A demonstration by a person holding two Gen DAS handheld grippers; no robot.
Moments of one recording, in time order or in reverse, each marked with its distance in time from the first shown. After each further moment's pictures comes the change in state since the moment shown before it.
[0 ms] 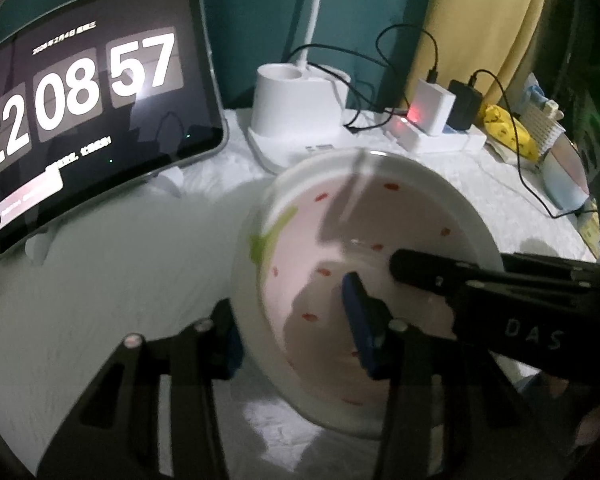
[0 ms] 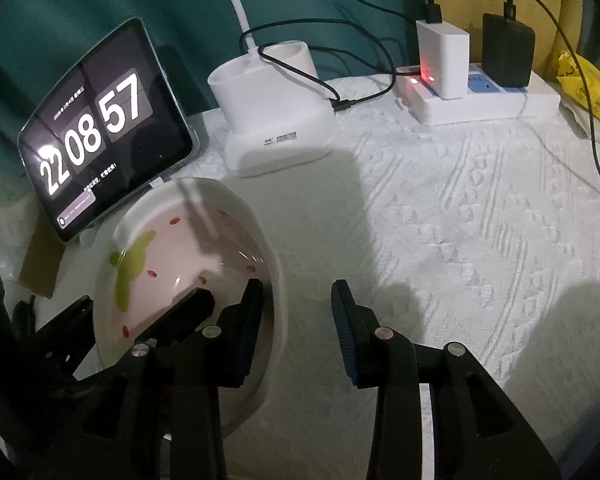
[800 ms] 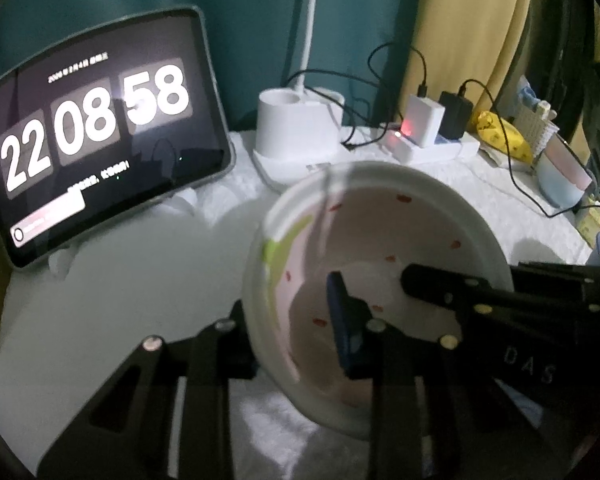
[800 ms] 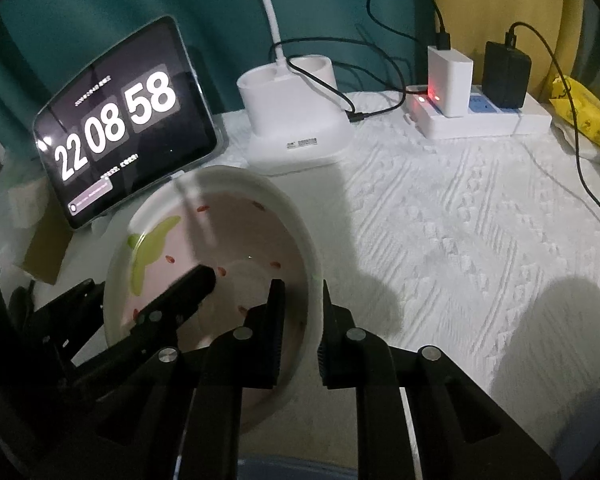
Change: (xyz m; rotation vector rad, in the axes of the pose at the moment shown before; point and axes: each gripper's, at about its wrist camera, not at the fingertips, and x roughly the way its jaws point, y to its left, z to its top) left arm -0.020 -0.001 -0.001 0.031 -0.061 0.028; right arm -0.025 0.025 -0.013 -0.045 -0.042 -0.034
